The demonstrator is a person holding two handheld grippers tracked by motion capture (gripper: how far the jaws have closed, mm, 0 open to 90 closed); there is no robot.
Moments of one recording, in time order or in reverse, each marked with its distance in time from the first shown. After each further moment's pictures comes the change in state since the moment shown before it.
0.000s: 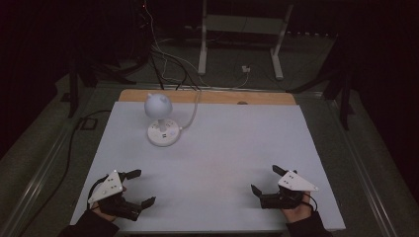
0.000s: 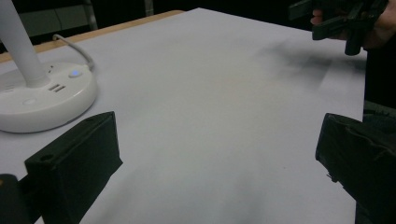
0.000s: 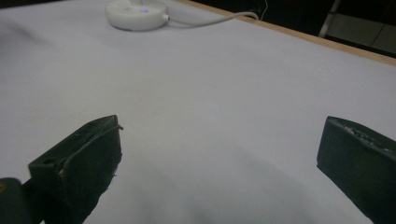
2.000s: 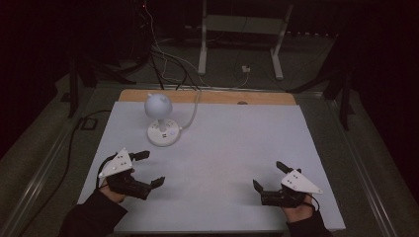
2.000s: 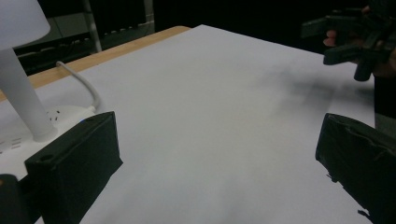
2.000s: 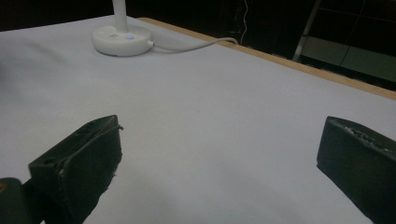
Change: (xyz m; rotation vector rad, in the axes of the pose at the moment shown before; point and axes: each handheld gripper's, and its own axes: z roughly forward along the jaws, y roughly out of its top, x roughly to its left) left arm 0.017 0.058 0.026 -0.004 0.009 -0.006; right arm 0.003 0.010 -0.008 -0.088 -0.076 0.006
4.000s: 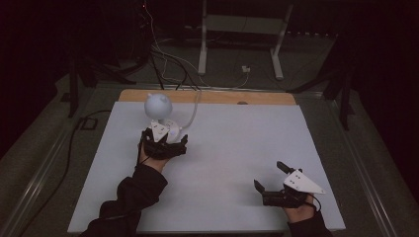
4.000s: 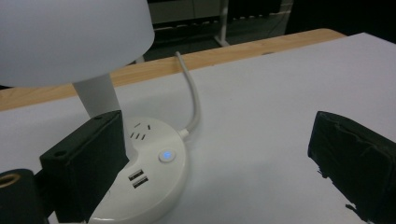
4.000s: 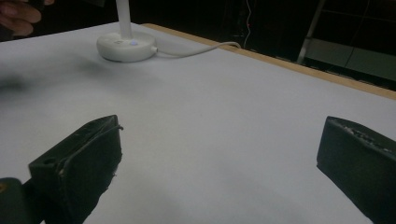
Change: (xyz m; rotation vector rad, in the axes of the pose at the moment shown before) left arm 0.018 0.031 0.113 0.068 0.544 -0.175; right arm -0.002 0.000 -0.003 -0.017 0.019 0.018
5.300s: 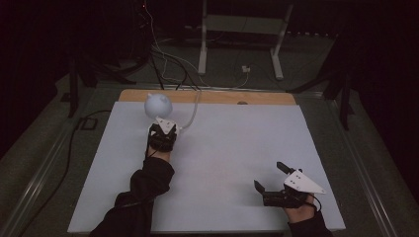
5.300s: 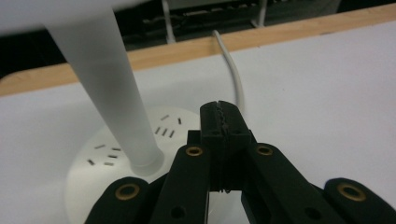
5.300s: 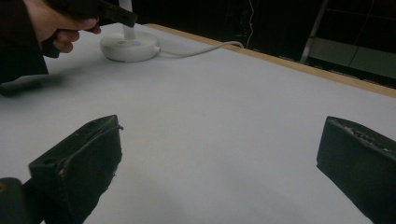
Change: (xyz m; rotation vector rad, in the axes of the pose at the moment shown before) left arm 0.009 -0.013 0.053 0.066 0.145 0.005; right arm -0.001 -0.001 -0.001 0.001 0.013 0.002
